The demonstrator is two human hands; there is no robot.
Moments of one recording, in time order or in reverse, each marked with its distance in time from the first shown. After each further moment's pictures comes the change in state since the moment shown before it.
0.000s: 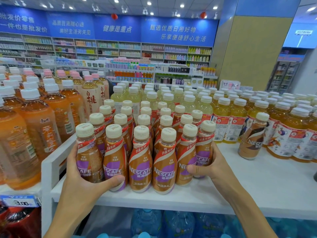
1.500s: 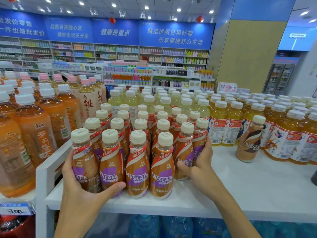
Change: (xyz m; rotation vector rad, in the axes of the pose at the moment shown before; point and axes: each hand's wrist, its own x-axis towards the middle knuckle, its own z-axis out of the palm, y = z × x) left_hand -0.012 -0.006 0.013 0.021 0.043 0.082; right_hand 0.014 0.017 0.025 -0.271 0.125 -0.062
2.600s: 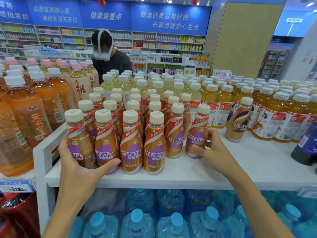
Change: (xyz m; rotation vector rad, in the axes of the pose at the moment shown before) left_hand -0.001 -0.005 -0.008 0.036 -0.014 0.039; right_hand -0.020 -0.004 -0.062 -0.005 -0.042 0.116
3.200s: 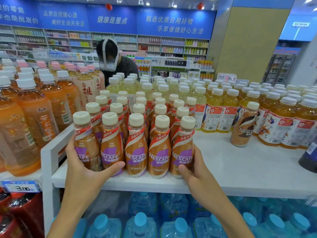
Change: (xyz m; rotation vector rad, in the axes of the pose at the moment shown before) left_hand 0.001 -0.003 -0.001 0.026 -0.008 -0.002; right_hand -0.056 -0.006 0.058 -0.043 -0.136 -0.084
